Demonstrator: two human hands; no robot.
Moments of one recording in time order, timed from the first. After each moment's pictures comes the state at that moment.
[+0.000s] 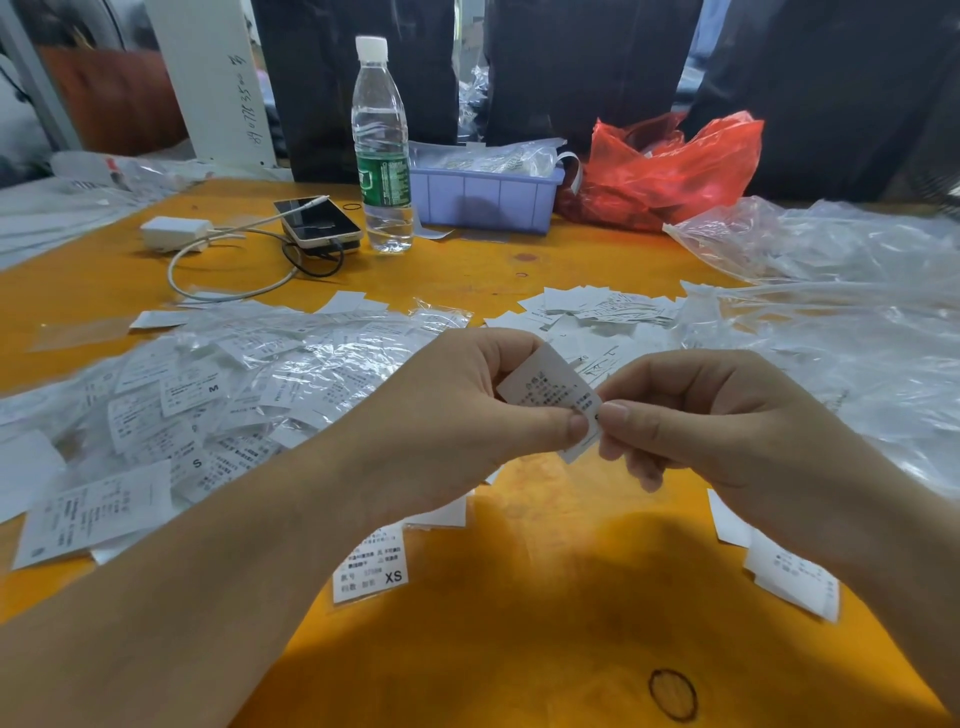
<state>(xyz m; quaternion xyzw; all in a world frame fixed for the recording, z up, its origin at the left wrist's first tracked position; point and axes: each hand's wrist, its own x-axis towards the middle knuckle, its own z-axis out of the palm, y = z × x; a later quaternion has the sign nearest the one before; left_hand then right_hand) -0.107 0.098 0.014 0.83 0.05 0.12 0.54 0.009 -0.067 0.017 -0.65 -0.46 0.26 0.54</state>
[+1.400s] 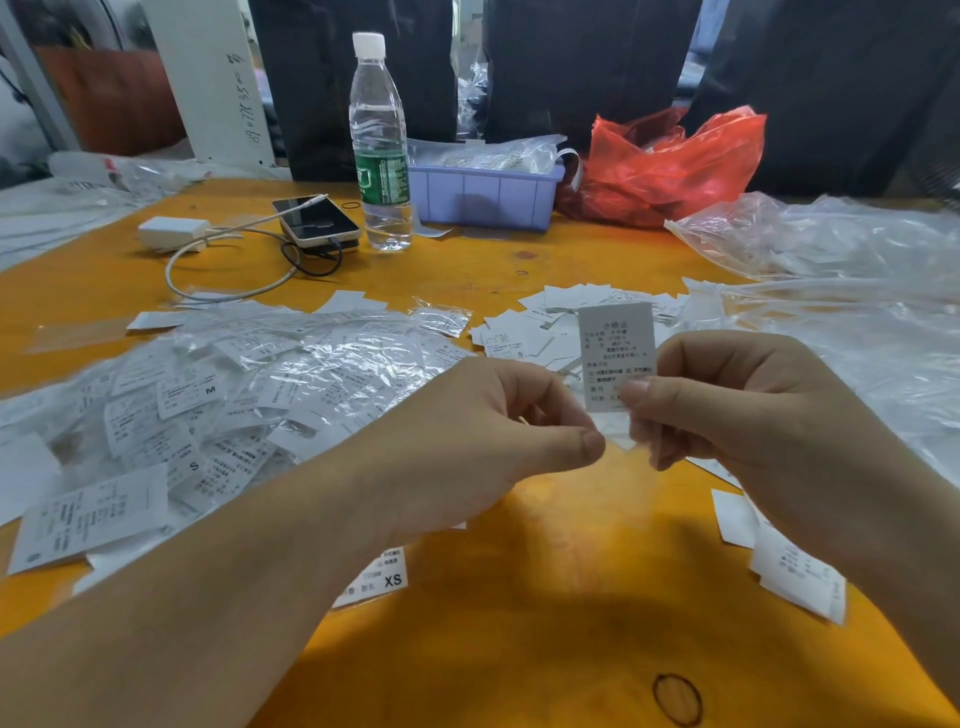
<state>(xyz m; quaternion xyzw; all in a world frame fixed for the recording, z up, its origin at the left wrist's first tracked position) -0.107 0.087 0.011 0.82 0.10 0.06 0.56 0.006 -0.069 0.024 -0.70 -0.42 0.19 0.55</state>
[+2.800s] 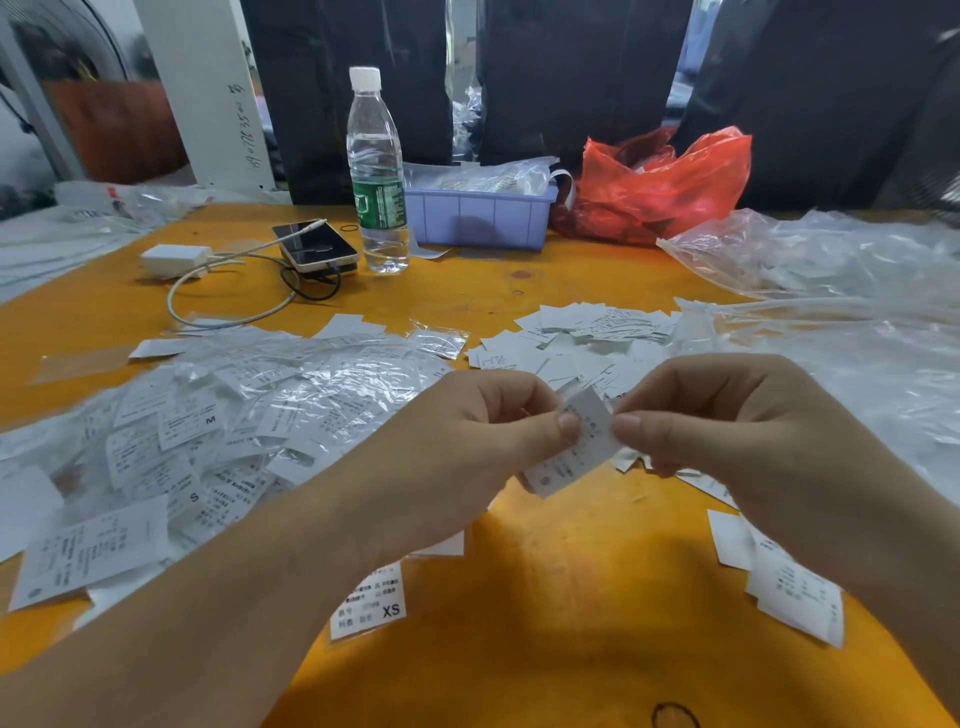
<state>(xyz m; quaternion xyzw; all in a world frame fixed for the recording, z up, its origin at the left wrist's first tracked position) -0.106 0.094 0.012 0.82 0.08 0.10 0.56 0.008 -0.073 0.027 -0.71 -0.43 0.18 0.53</state>
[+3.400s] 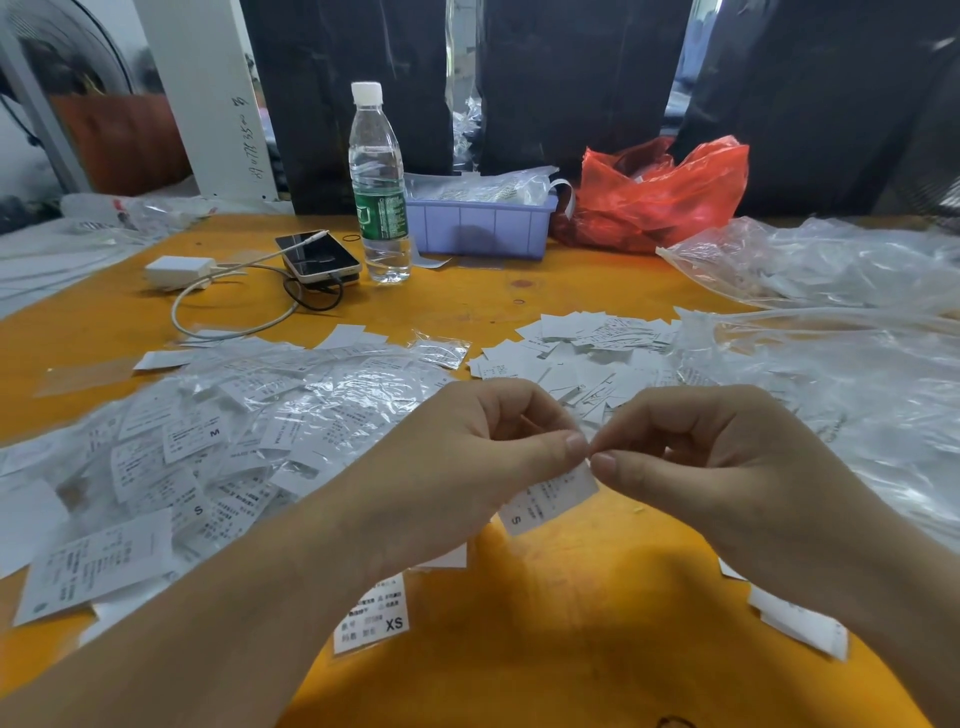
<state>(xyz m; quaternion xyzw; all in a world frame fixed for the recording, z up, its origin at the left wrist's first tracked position) -0.106 0.095 0.012 0.82 0.08 0.10 0.56 0.004 -0.070 0.015 -0.72 -0.49 0.11 0.47</state>
